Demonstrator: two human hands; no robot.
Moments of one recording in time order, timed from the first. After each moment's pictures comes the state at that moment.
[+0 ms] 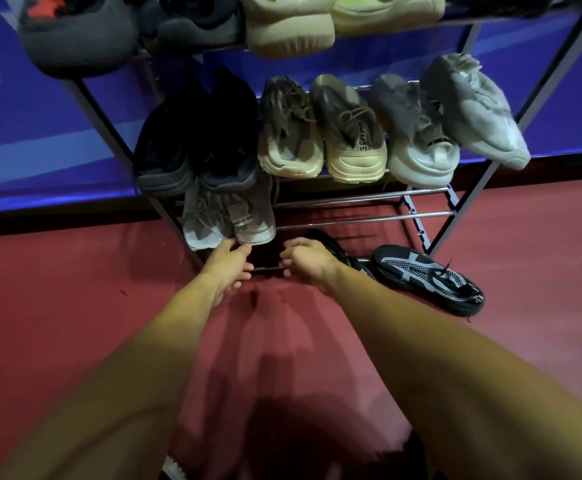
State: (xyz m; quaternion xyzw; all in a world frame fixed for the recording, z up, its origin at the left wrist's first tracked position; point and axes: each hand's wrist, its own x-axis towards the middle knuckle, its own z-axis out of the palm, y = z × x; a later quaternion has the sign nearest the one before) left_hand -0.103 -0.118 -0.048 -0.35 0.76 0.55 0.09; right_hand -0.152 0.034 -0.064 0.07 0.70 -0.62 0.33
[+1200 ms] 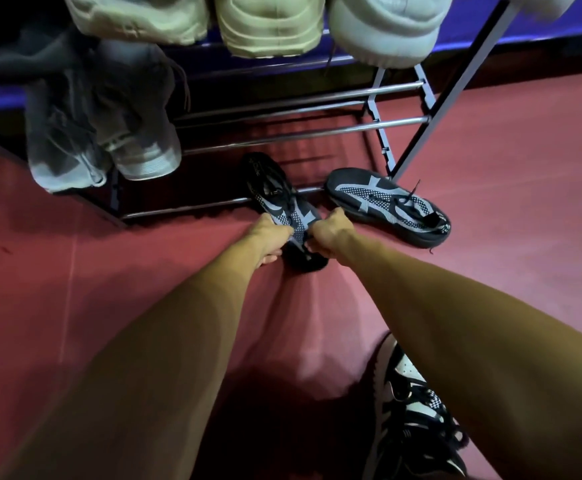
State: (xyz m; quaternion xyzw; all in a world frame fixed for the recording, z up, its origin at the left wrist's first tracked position) left_hand -0.160 0.035 -0.192 -0.30 0.77 0.50 0.27; right_hand -0.183 0.157 -0.198 0.22 0.80 -0.46 0.31
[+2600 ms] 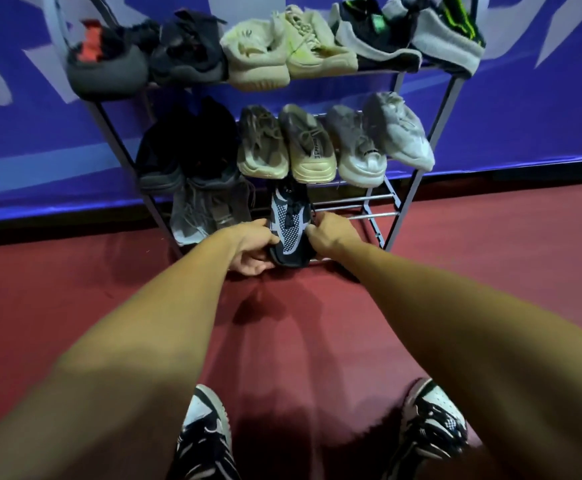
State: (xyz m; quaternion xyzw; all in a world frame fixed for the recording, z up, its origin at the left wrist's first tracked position) left_hand -0.078 -0.036 0.048 -0.25 0.77 0.52 0.27; right_hand -0.114 0.120 0.028 -0.01 0.94 -0.32 0.15
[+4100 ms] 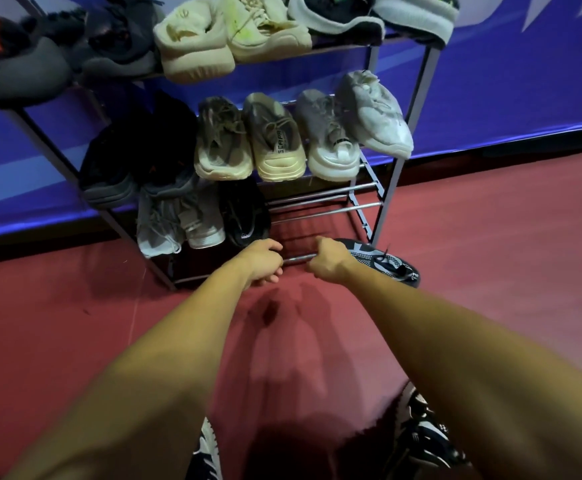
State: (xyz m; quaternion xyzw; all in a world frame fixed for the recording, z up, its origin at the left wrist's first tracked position) left_hand -0.108 0.017 -0.016 -0.18 0.85 0.43 0.23; right_hand -0.134 0.166 -0.044 -0.03 0.93 -0.30 0.20
